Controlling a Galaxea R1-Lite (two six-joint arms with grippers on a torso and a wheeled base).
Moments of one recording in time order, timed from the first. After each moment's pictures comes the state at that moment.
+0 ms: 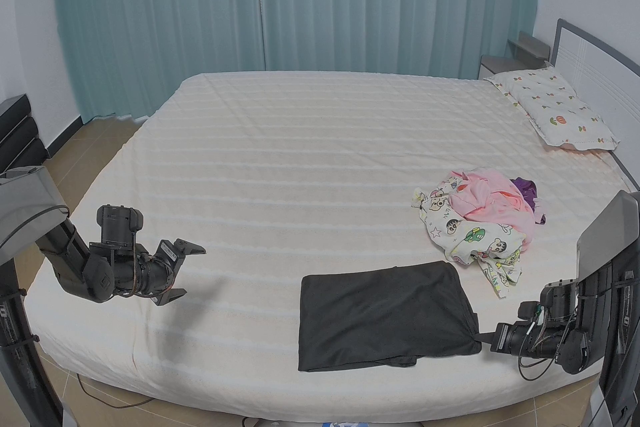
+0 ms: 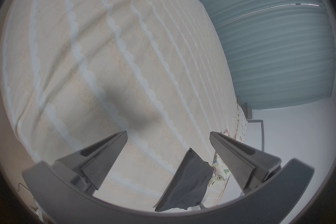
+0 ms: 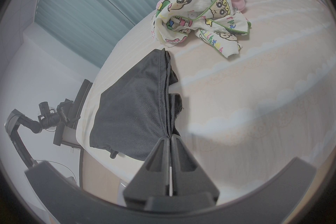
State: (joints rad) left arm -0.01 2.11 -0.71 -0.66 -0.35 -1.04; right arm 0.04 2.39 -0.06 -1.55 0.39 0.39
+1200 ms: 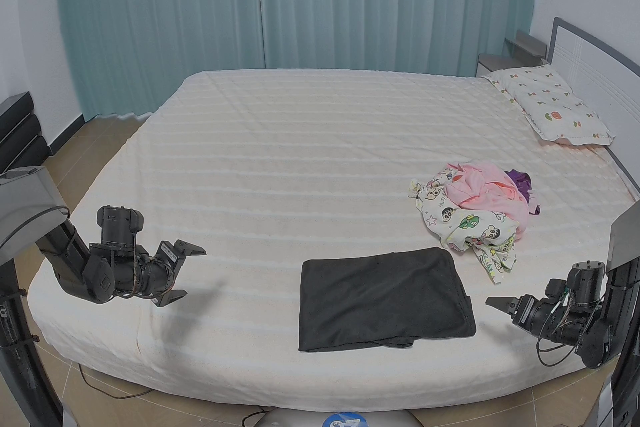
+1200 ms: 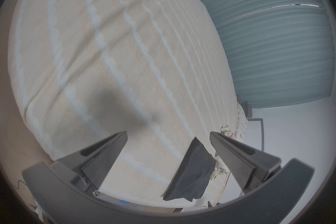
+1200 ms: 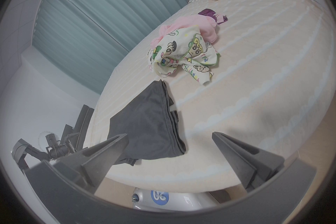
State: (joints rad) left arm -0.02 2.11 -0.71 -0.67 -0.35 -1.04; right arm -0.01 2.17 -0.02 -1.55 0.30 0.56
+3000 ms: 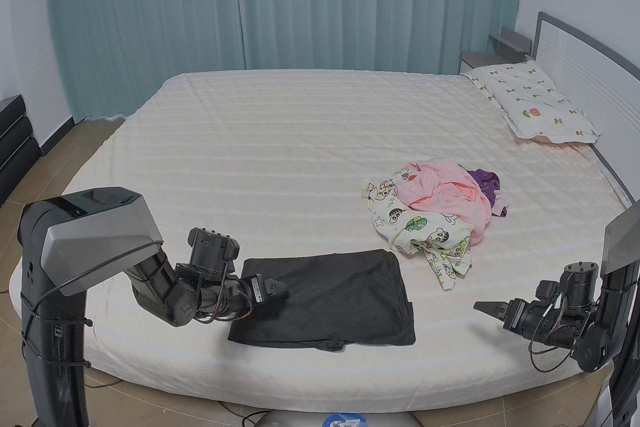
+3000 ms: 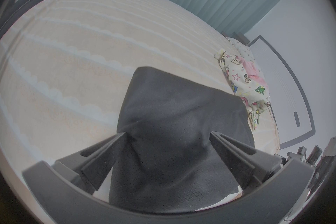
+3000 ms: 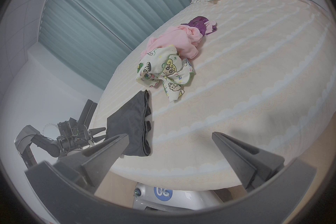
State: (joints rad) left arm -0.35 2.35 -0.89 -0.67 -0.13 -0.57; right arm 0.07 2.17 -0.02 -1.55 0.30 0.56
